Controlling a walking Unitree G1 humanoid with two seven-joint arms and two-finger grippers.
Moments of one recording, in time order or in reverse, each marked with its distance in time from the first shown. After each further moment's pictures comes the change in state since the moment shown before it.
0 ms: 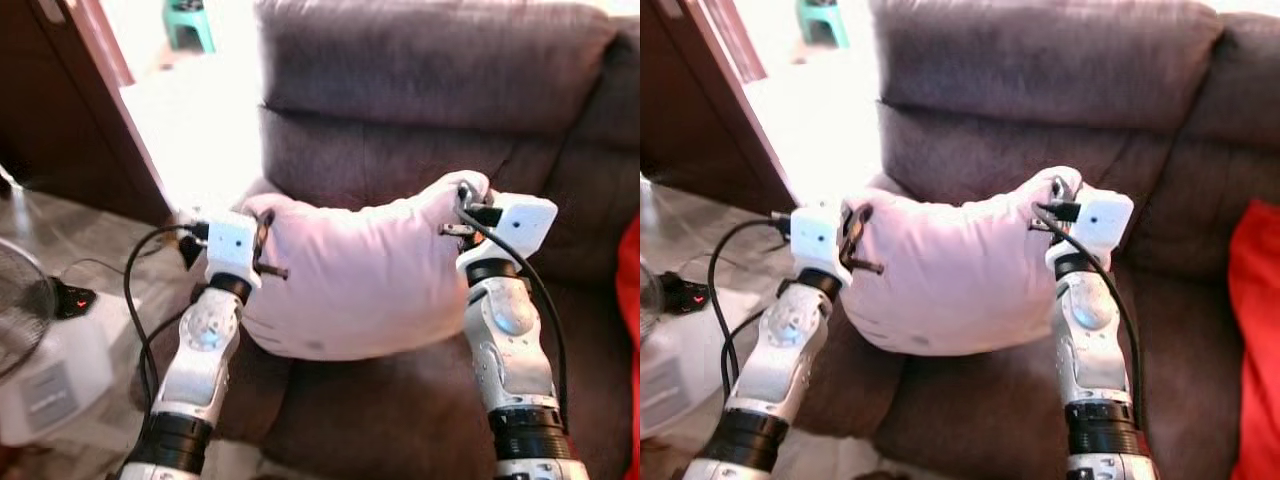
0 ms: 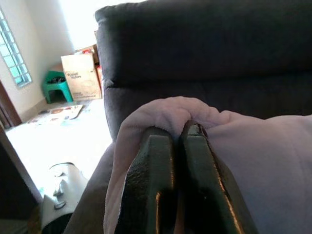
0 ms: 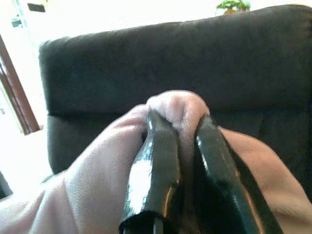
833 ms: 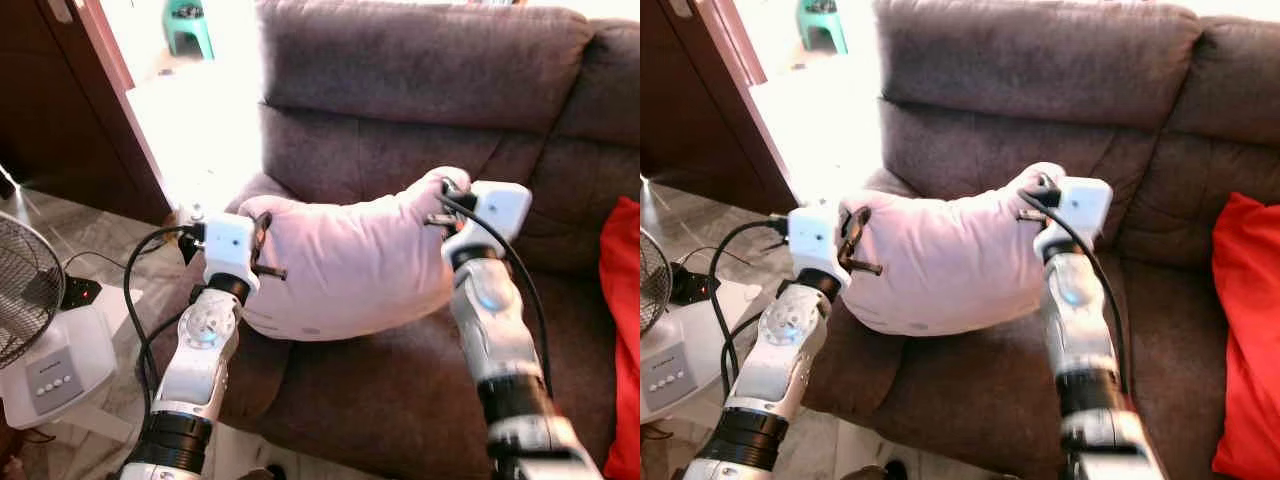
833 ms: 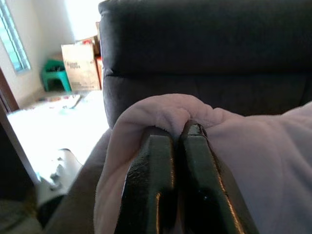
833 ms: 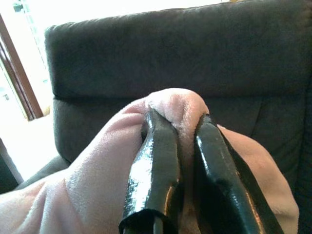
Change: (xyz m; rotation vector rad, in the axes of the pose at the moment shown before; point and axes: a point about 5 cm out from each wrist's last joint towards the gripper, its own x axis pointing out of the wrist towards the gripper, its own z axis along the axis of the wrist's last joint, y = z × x) left arm 0.000 0.001 -0.005 -0.082 0.049 0.023; right arm 0.028 0.003 -0.013 -0.040 0.086 0.025
